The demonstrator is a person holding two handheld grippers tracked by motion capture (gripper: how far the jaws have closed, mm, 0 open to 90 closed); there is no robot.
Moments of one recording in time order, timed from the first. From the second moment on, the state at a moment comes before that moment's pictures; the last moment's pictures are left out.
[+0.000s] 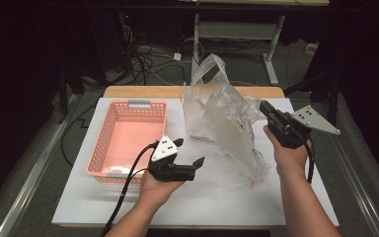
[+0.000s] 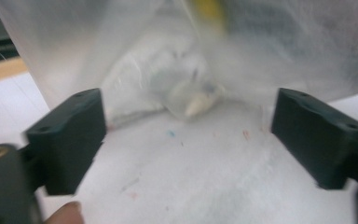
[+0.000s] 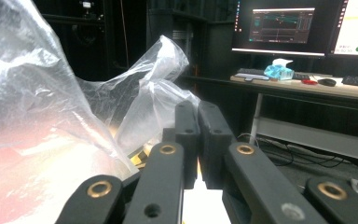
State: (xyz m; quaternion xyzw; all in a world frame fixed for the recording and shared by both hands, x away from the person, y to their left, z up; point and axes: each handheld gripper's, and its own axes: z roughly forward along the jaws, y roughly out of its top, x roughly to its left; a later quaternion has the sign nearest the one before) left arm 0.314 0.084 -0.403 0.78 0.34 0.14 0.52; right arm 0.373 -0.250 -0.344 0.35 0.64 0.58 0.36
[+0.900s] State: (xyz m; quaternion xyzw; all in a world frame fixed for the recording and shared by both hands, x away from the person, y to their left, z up) left arm 0.303 0.093 -0.427 0.78 0.34 0.14 0.50; right arm 0.336 -0.273 -0.371 0.35 0.67 0.57 0.32
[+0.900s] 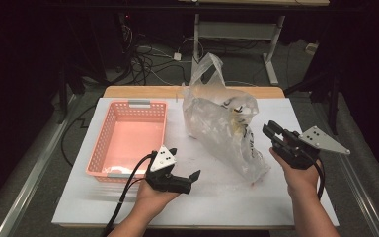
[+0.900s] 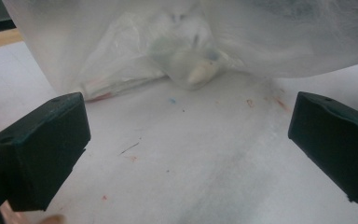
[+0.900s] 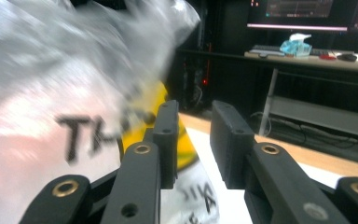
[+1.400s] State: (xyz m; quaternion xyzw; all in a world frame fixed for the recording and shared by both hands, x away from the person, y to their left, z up) left arm 0.297 0.098 -0.430 0.80 0.34 0.14 0.48; right arm 0.323 -0.286 -0.423 0.38 0.73 0.51 0.27
